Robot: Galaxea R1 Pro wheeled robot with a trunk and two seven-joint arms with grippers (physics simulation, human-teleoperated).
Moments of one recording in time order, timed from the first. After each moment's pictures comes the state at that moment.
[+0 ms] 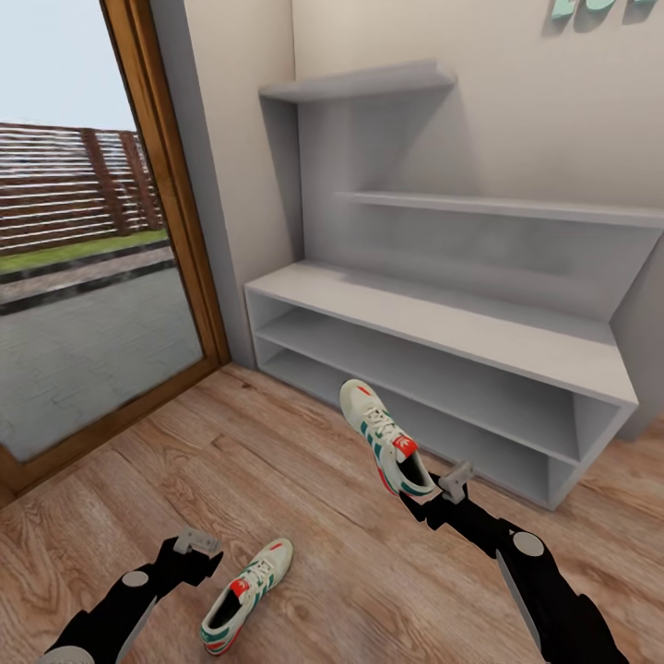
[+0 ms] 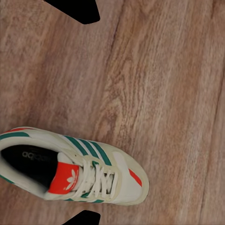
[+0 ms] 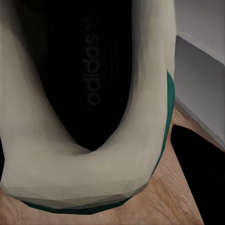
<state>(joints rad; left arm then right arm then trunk) -0.51 0.16 0.04 -0.45 -0.26 -0.04 -0.28 -0.38 -0.10 -0.06 -1.04 0.14 -0.04 0.62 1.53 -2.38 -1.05</state>
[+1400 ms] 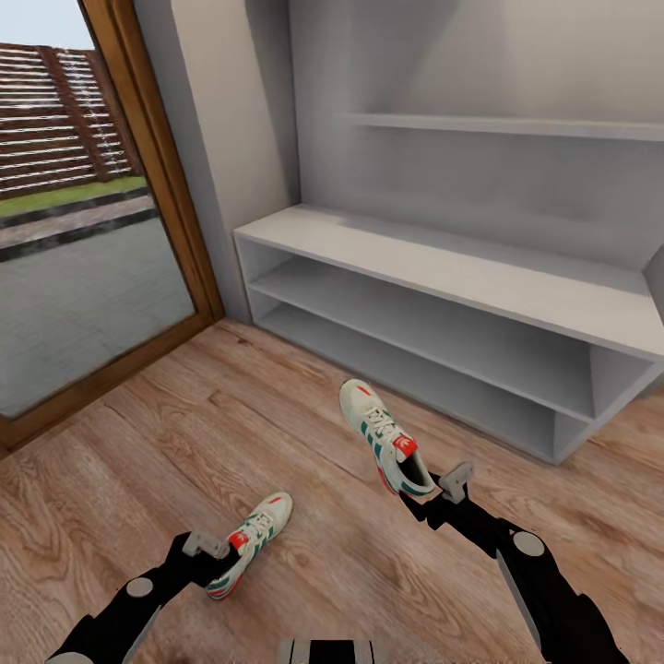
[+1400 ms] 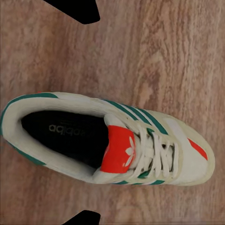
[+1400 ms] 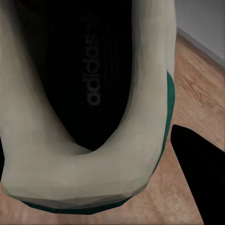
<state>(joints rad) -0.49 0.15 -0.02 -0.45 -0.26 -0.15 -0.29 -0.38 -0.10 -0.06 -1.04 0.14 -0.04 0.62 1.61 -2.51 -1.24</state>
